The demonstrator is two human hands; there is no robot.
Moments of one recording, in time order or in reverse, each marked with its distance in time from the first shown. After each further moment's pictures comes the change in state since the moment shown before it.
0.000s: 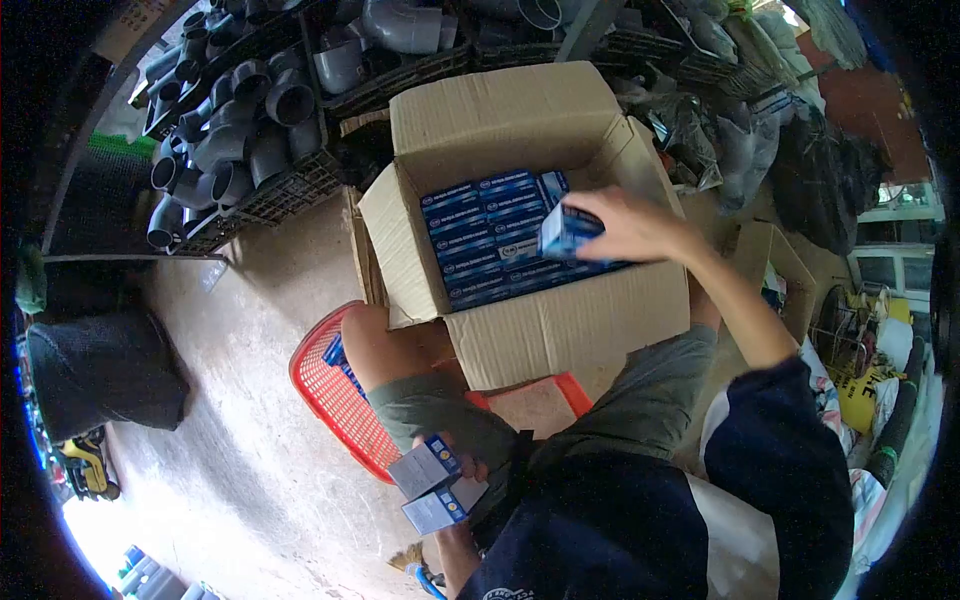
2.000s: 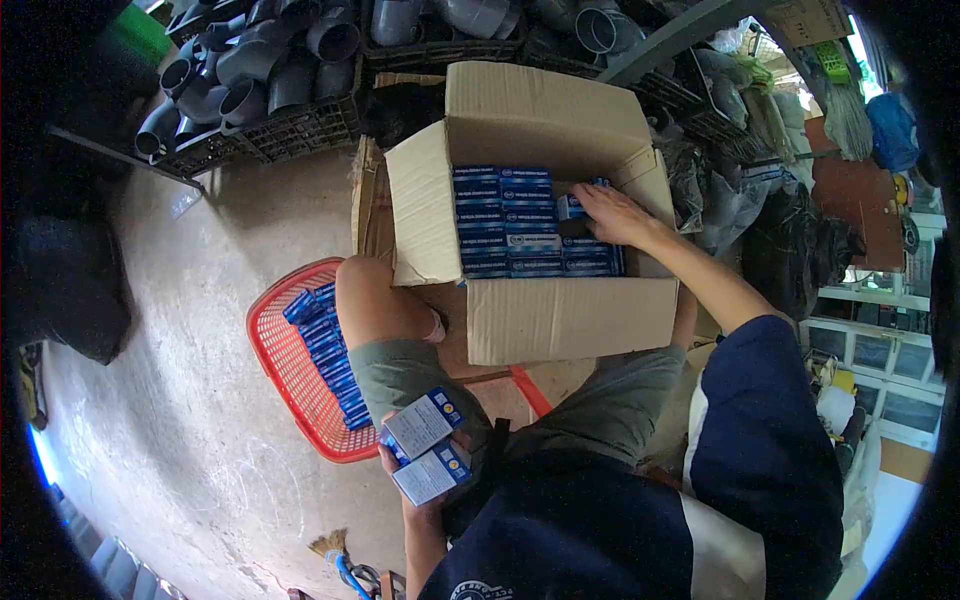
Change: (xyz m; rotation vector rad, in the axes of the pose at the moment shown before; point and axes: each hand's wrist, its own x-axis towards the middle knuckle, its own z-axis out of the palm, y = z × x) left_hand -0.002 -0.002 -0.005 -0.304 0.045 -0.083; right_hand 0.075 0.095 0.048 -0.563 0.061 -0.176
